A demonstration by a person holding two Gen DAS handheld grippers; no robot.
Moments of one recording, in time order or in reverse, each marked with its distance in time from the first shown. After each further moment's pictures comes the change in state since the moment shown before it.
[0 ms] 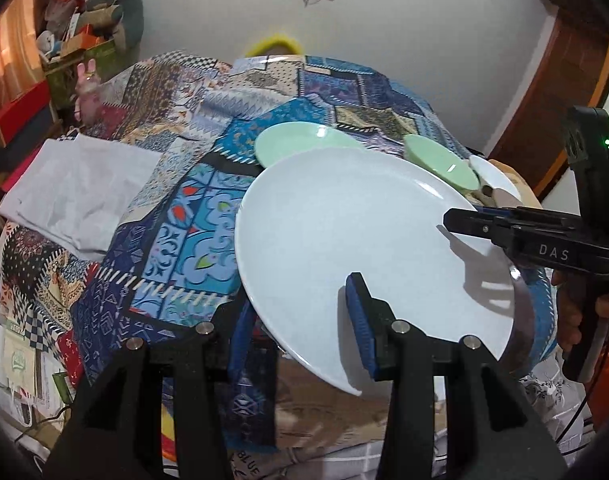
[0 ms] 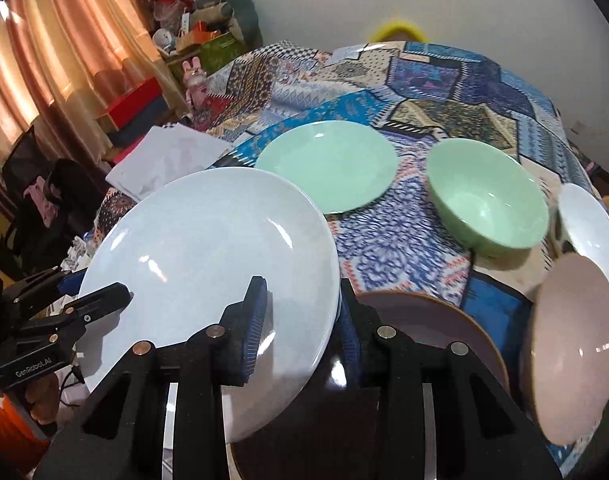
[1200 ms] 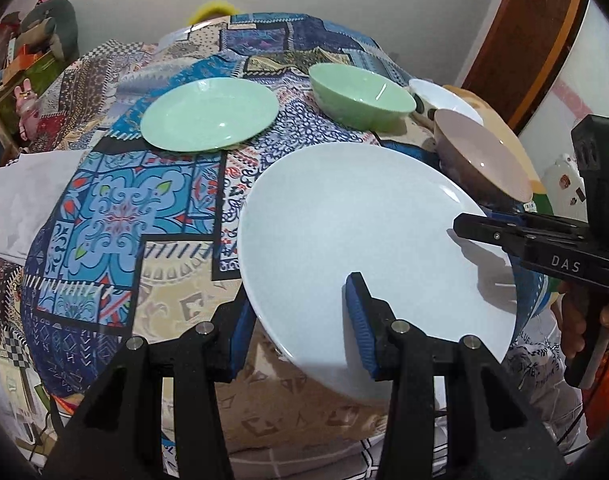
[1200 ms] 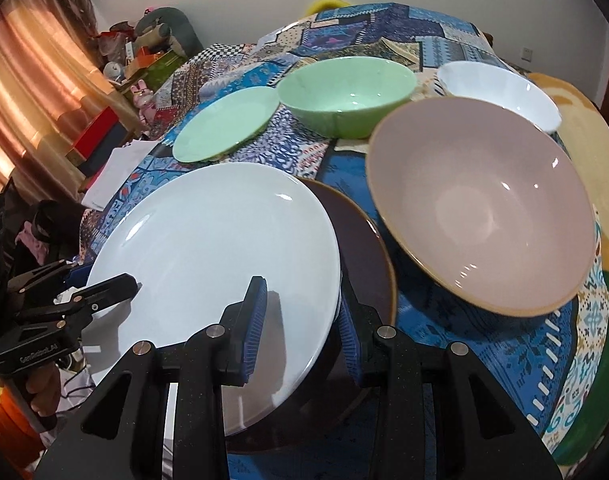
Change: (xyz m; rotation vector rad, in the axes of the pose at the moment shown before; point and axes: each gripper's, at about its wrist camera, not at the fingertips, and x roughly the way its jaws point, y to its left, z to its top) left arm 0.054 -0.103 -0.017 0.163 0.167 -0.058; right arm -0.037 -0.091 -0.088 0.225 0.013 -0.019
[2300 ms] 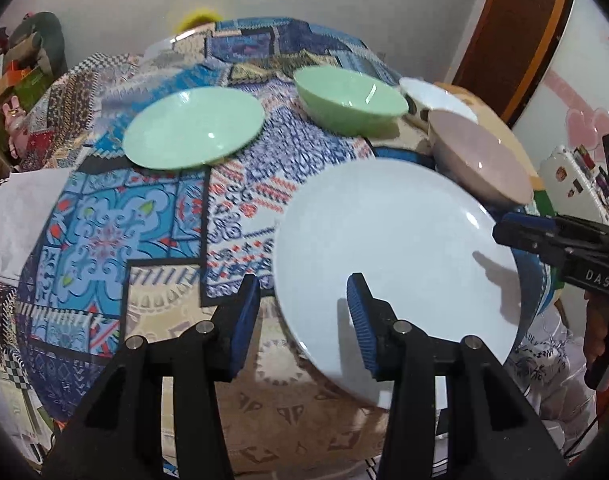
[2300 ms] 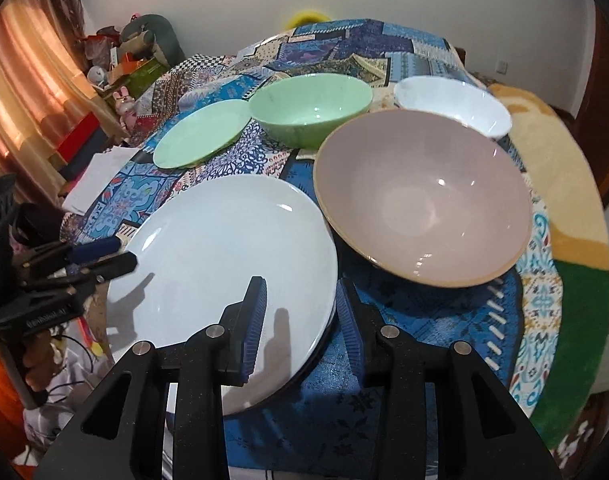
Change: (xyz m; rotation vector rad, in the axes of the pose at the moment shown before) left arm 0.008 -0.001 0.011 0.044 -0.035 -0.014; right arm -0.029 -0.004 -0.003 -0.020 -0.050 -0.112
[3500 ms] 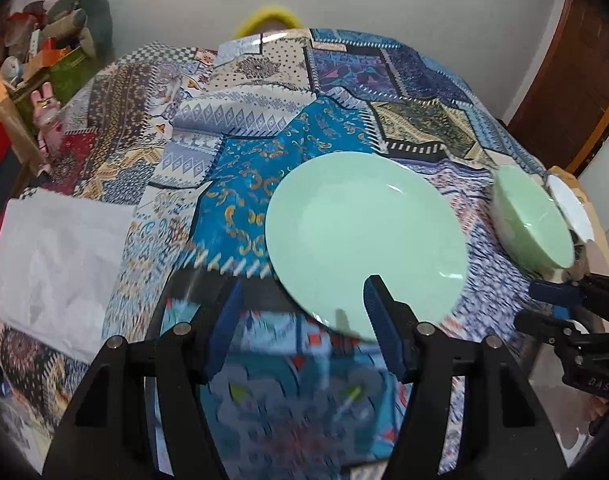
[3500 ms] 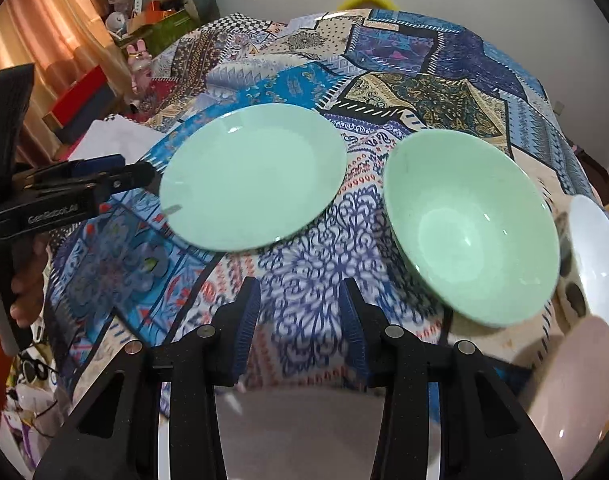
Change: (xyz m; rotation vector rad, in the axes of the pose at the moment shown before) left arm 0.076 0.178 0.128 -0.117 0.004 0.134; right arm 0.130 0.092 0.118 -0.175 0.125 0.012
